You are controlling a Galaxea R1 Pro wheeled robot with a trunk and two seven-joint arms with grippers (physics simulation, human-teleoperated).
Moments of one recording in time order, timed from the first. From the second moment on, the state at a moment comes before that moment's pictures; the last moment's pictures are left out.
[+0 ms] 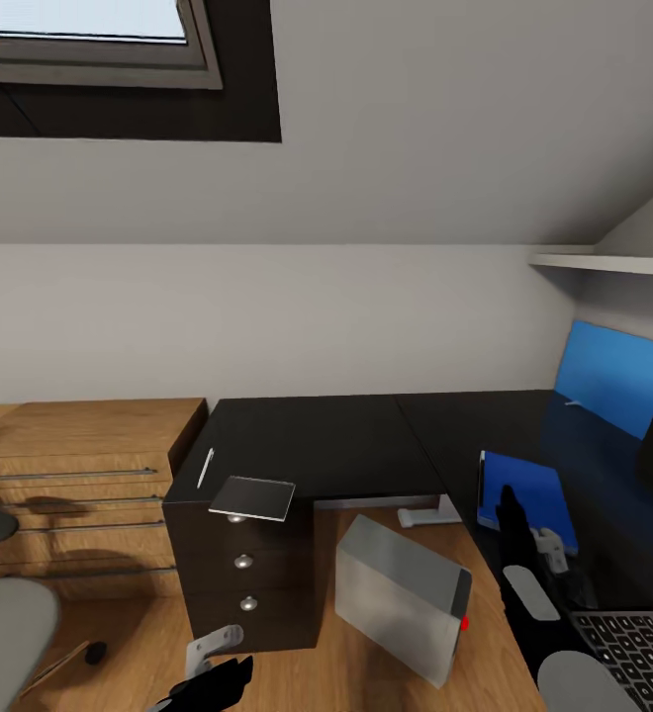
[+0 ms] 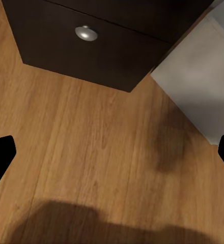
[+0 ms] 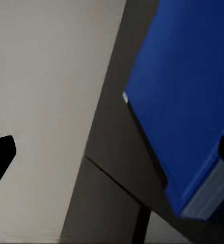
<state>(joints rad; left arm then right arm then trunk) -0.04 0.02 -0.26 -1.19 0.61 0.39 0.39 -0.57 -0.03 -0.32 -0.59 -1.15 -0.33 0.22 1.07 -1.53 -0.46</state>
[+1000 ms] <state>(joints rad) -0.04 0.03 -0.26 -1.19 0.60 0.39 0.38 -0.57 0.14 -0.08 -0.55 -0.78 -0.32 0.23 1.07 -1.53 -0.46</state>
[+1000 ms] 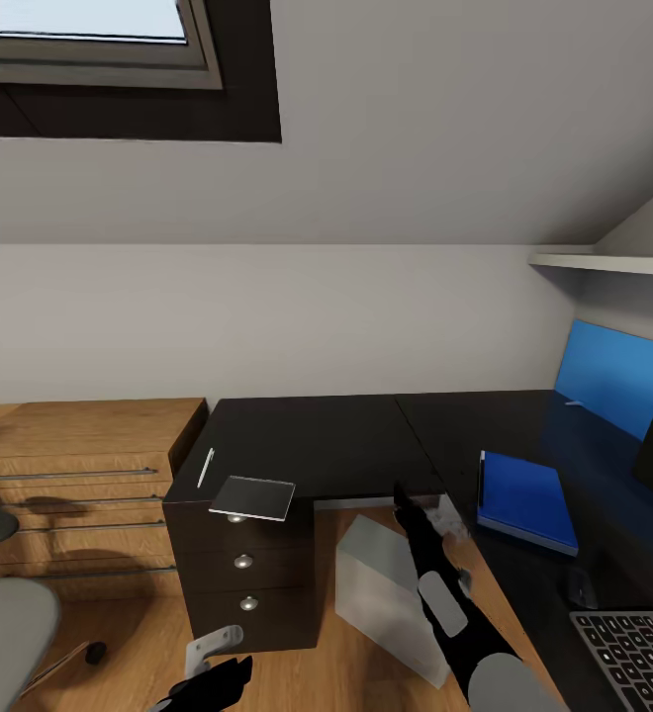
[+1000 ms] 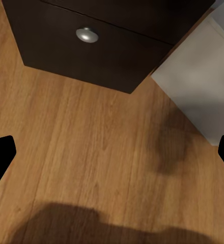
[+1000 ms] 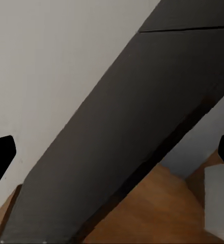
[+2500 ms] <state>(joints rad) -0.04 0.09 -0.21 -1.59 0.70 0.44 0.38 -0.57 0.10 0.04 -0.48 -0.79 0.08 0.22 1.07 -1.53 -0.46</state>
